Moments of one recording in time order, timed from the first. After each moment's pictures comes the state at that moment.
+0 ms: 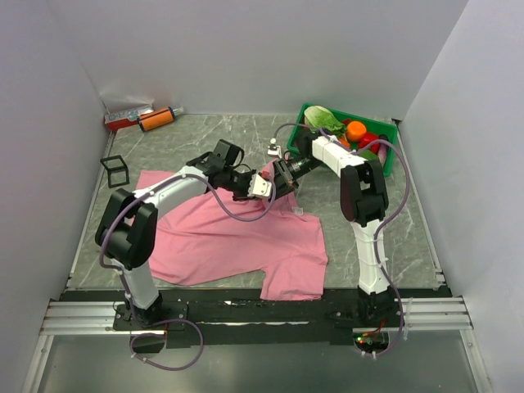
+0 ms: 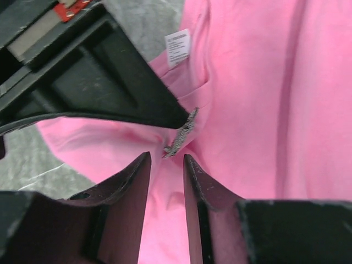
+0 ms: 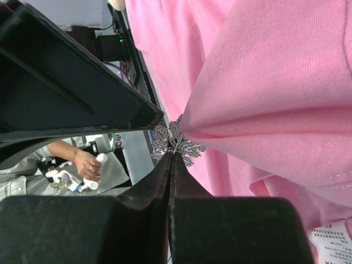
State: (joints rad) left arm -0.55 1.77 1.30 -0.40 0.73 1.14; right arm 0.32 2.30 1.90 -1.22 -1.12 -0.30
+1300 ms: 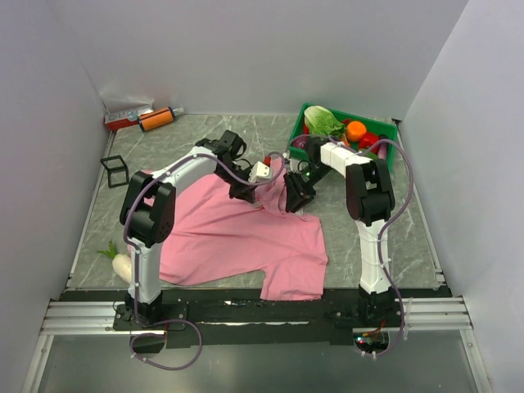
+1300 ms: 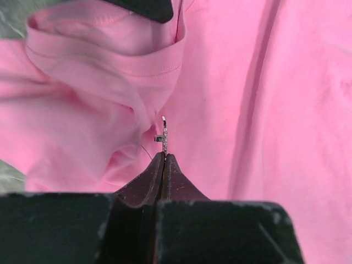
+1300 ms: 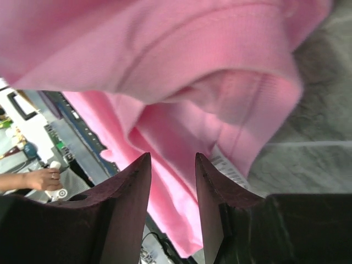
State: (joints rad) left arm -0.49 2.04 1.65 -0.88 0.75 1.07; right arm 0.26 2.28 1.75 -1.12 -0.76 -0.25
